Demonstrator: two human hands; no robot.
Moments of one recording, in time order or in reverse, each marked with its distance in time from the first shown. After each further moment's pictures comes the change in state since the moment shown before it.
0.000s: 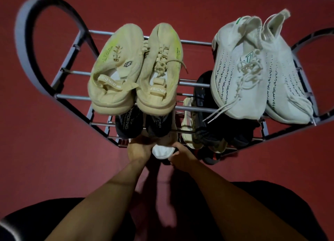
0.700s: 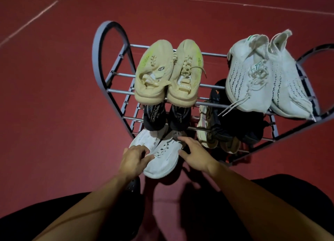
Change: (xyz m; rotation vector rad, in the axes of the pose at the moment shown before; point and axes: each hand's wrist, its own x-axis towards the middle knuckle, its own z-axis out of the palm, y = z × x) left_hand -0.065 -0.067 -0.103 0.263 -0.047 0.349; right_hand -0.055 -0.021 -0.004 -0.303 0.029 -0.403
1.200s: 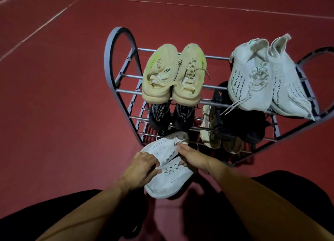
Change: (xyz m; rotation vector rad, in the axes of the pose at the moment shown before) left_hand -0.032 0.001 -0.007 0.274 -0.125 0.460; right_hand 0.004 -0.010 0.020 0.430 -0.260 0.274
